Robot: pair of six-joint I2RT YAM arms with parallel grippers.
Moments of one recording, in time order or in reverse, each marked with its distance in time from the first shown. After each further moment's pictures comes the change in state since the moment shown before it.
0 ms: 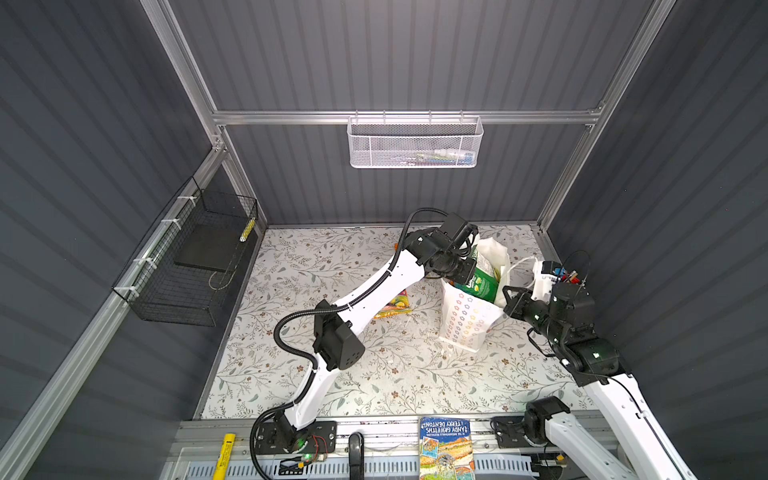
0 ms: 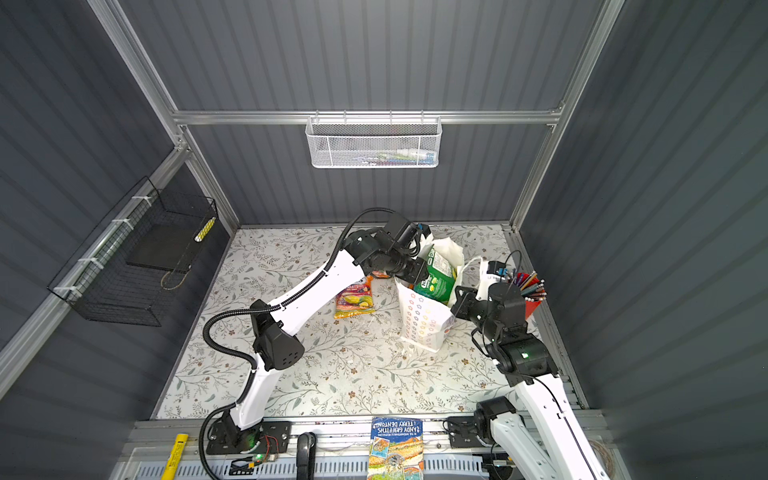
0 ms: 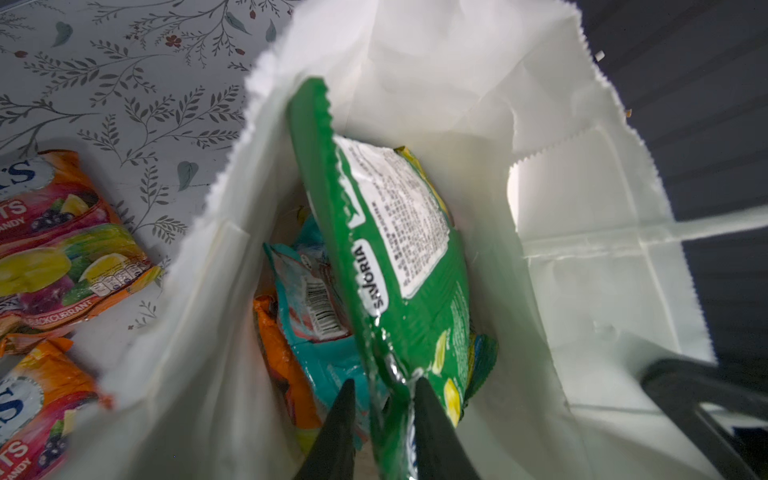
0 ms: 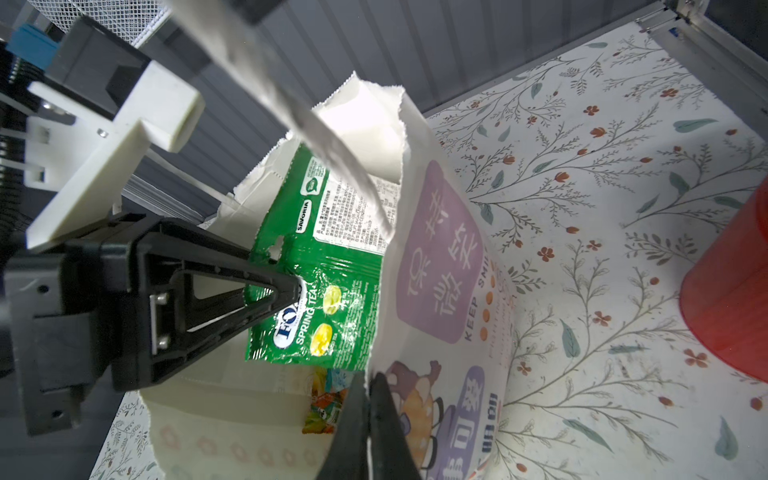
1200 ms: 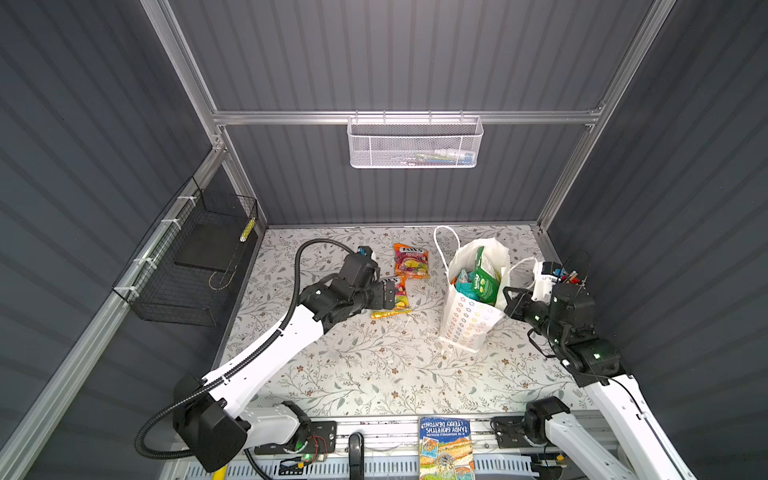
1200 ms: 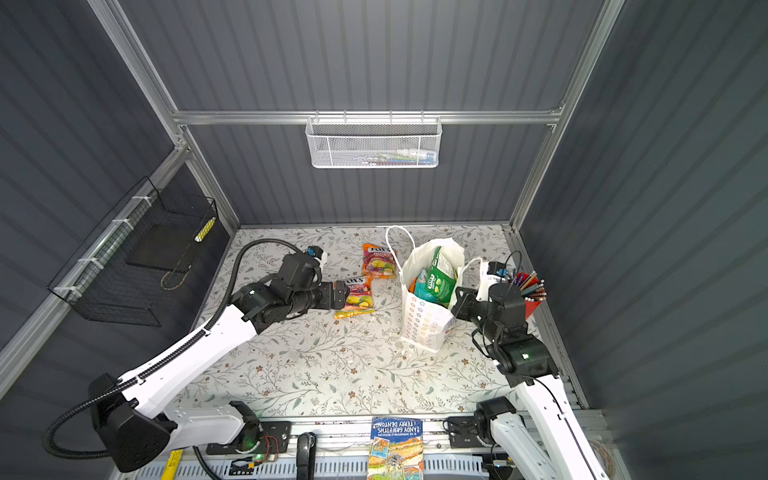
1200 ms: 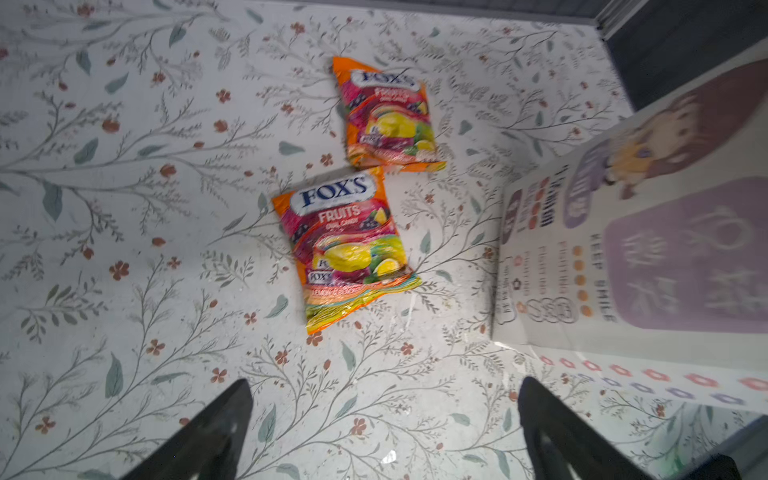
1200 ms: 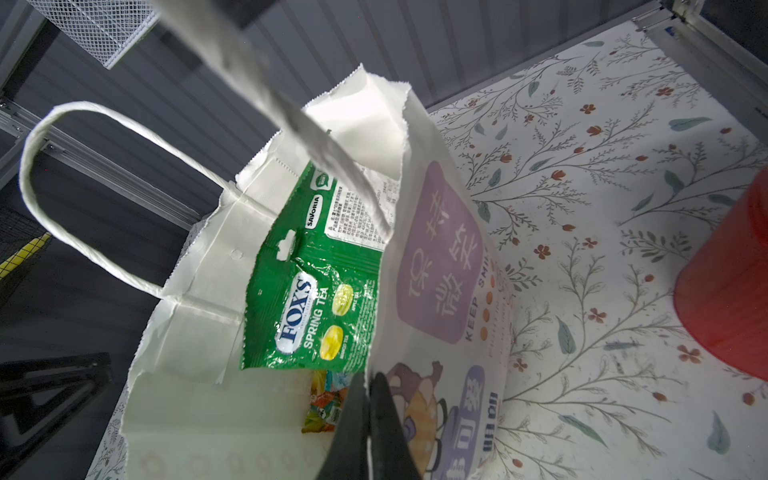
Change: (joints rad) left arm 0.231 -0.914 -1.297 0.403 -0.279 -0.183; right arm 0.000 -0.003 0.000 -0.011 0.002 -0.004
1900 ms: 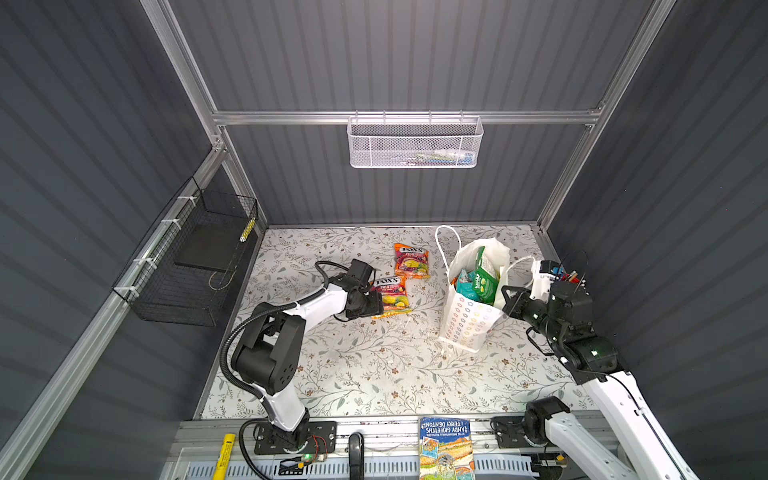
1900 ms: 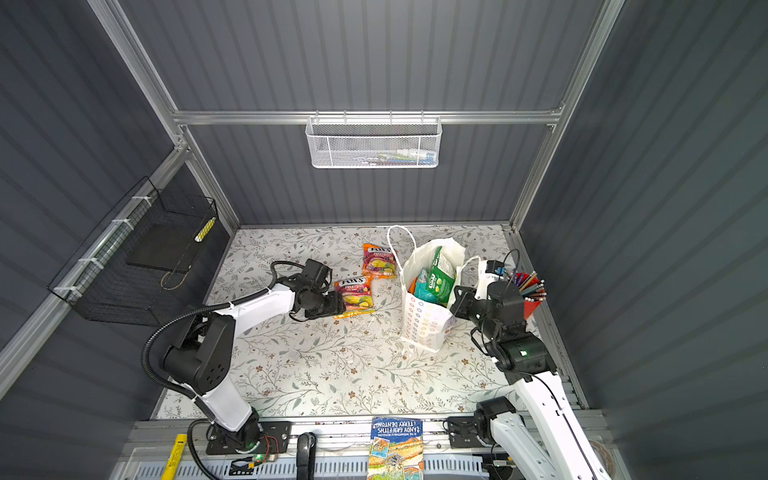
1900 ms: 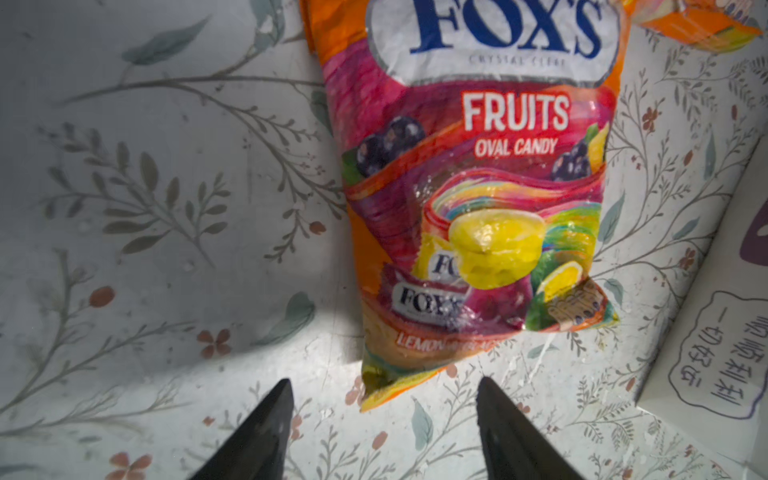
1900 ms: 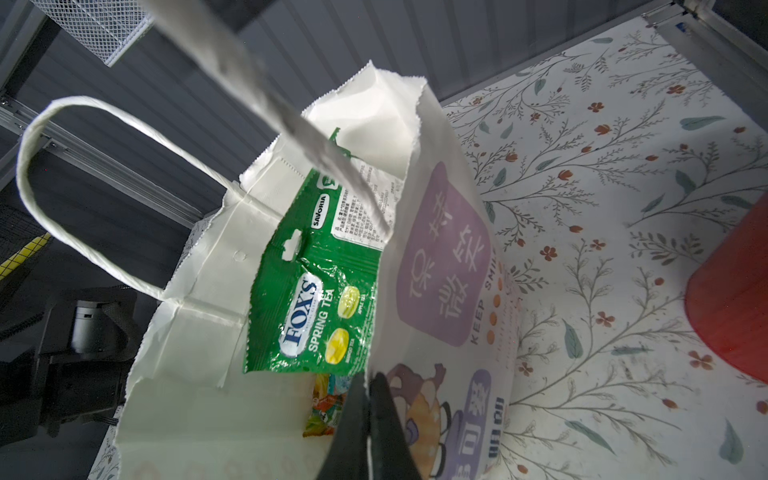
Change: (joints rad) left arm 0.200 0.448 -0.047 0.176 0.254 -0.031; right arm 0.000 0.020 0.000 0.018 -0.010 0.000
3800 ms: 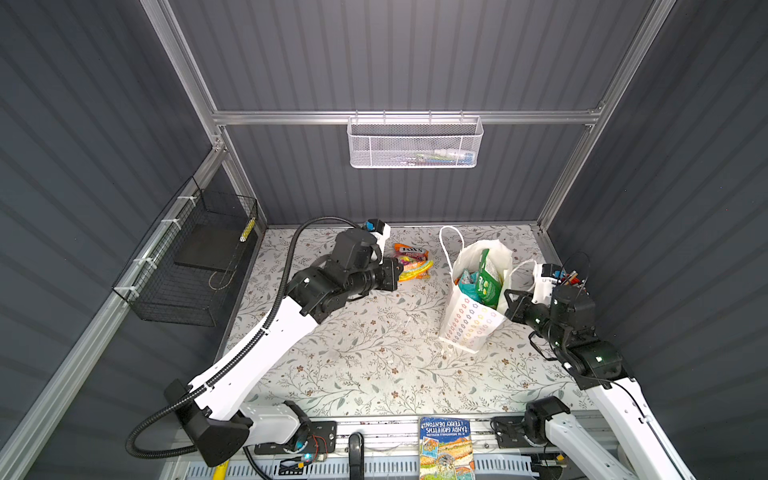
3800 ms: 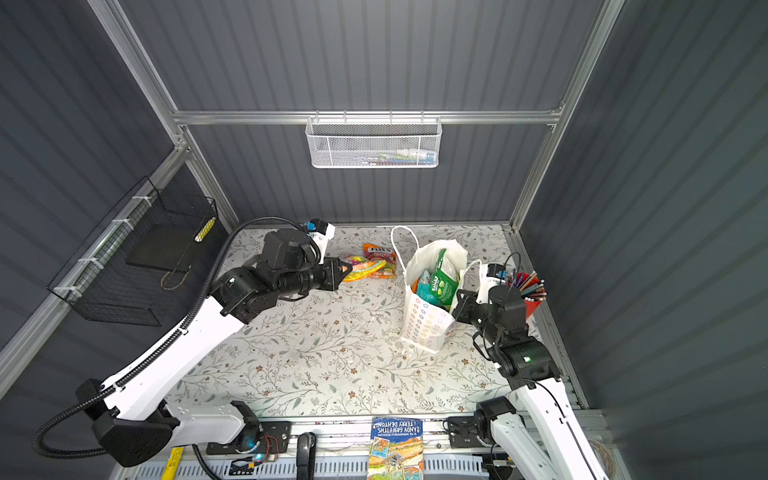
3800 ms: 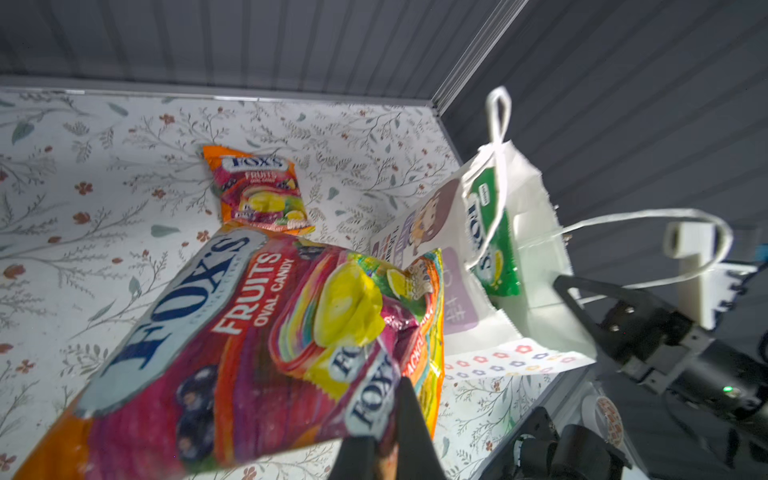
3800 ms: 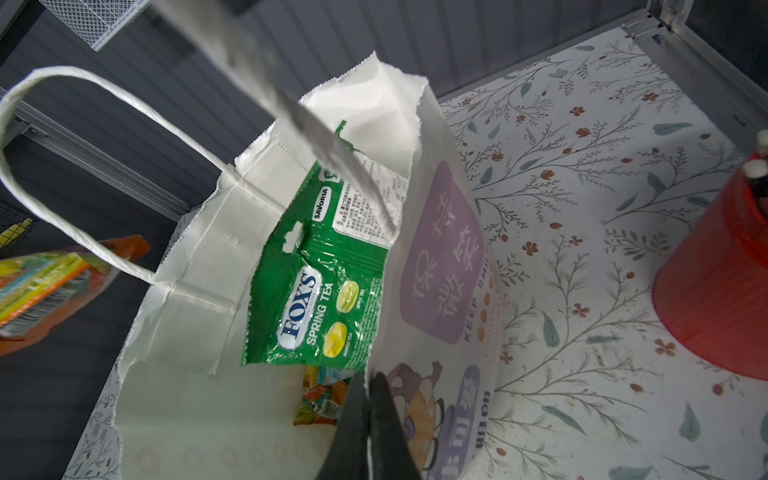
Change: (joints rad) left arm -0.288 -0.439 0.436 -0.233 -0.109 0.027; right arm 0.011 -0.040 0.002 -0.055 0.035 -0.030
